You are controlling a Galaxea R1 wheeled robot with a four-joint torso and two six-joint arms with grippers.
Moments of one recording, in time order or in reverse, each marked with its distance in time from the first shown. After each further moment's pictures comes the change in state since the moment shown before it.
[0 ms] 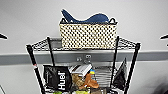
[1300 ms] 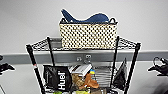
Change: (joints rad) left arm 0.605 0.102 -0.294 0.009 -0.250 0.158; right arm -0.551 0.194 -0.325 -0.037 0.048 -0.181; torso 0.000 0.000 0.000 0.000
